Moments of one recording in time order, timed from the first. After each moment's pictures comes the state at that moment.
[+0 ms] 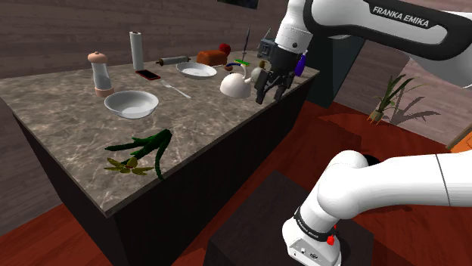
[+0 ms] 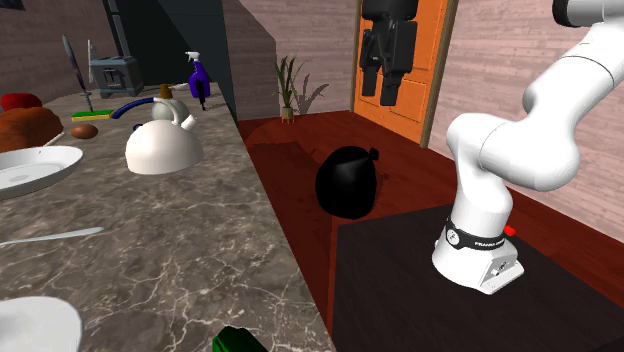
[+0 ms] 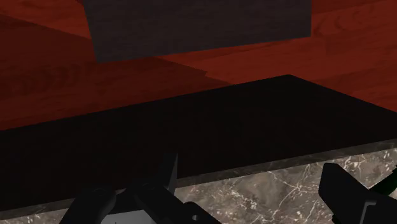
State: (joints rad) arm 0.00 -0.83 -0.02 -2.35 0.03 1.57 0.17
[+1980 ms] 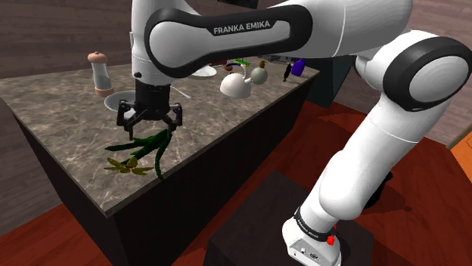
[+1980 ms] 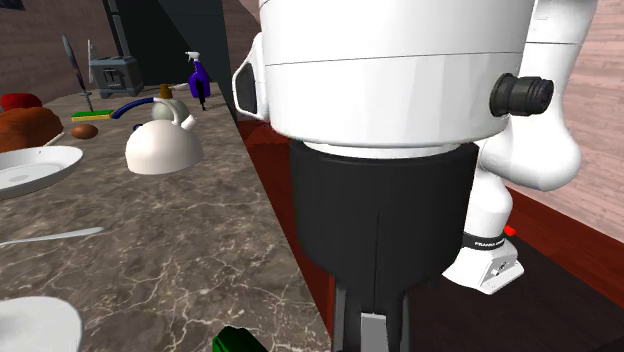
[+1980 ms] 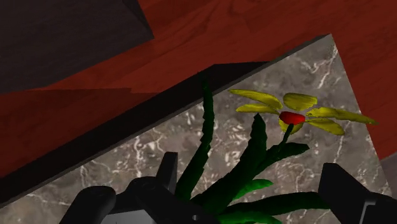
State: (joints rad) arm 0.06 -0.04 0.48 -1.95 0.13 1.96 0.96
